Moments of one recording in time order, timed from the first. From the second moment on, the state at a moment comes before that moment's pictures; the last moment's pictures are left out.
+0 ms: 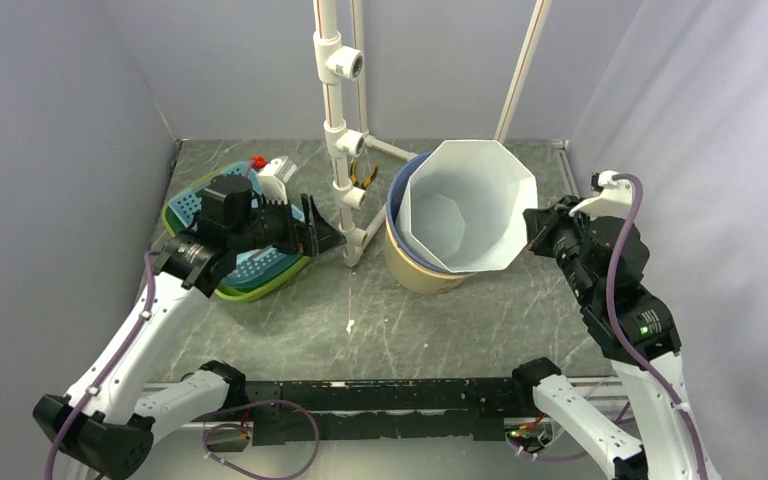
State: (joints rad) left arm -0.42 0.99 1.11 -0.58 0.45 -0.46; right arm 0.37 0.71 1.22 -0.73 0.26 0.41
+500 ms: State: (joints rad) left arm -0.43 1.01 1.12 -0.50 0.50 -0.49; right arm 0.37 0.79 1.29 -0.64 0.26 0.40
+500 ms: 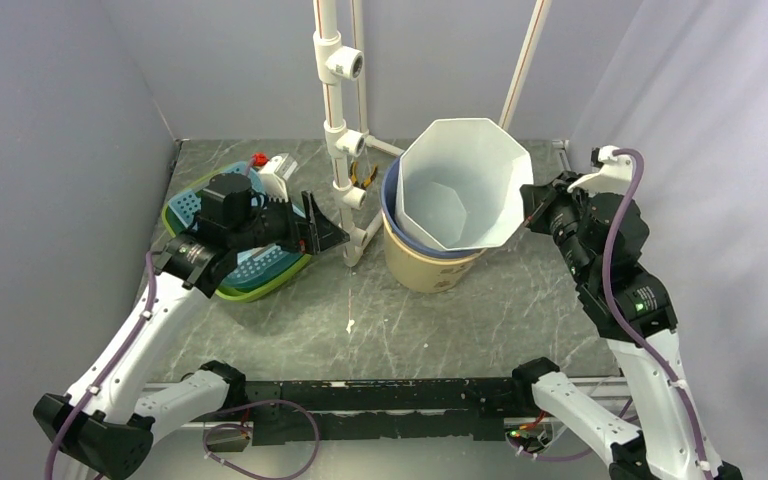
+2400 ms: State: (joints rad) left arm -0.43 0.79 1.05 -0.75 0.16 -0.56; right arm 0.40 0.50 1.44 -0.72 -0.26 0.50
